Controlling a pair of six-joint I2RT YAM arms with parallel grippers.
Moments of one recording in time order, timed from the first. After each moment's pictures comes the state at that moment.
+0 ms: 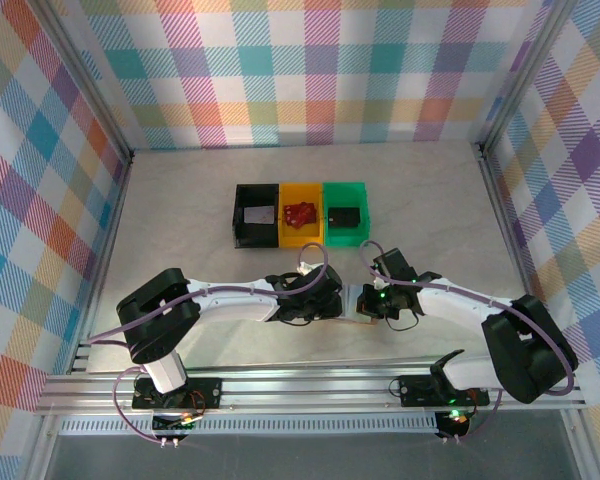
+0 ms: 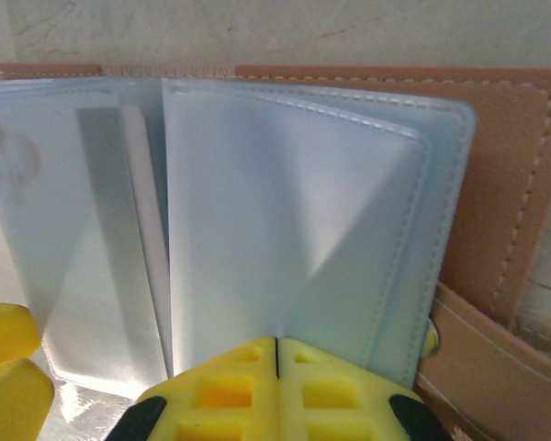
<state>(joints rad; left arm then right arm) -1.07 1.71 0.97 -0.24 -0.05 -1.06 0.54 1.32 0.52 -0.35 -0.34 0.70</state>
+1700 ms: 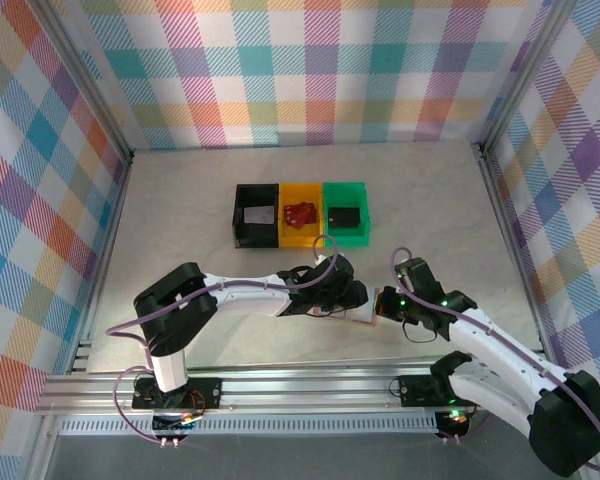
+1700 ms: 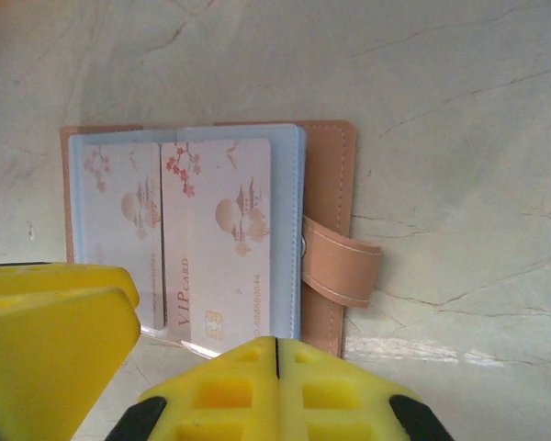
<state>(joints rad) -1.06 1.81 1.06 -0.04 0.07 -1.15 0.52 0.89 0.45 -0.55 -0.15 0.75</state>
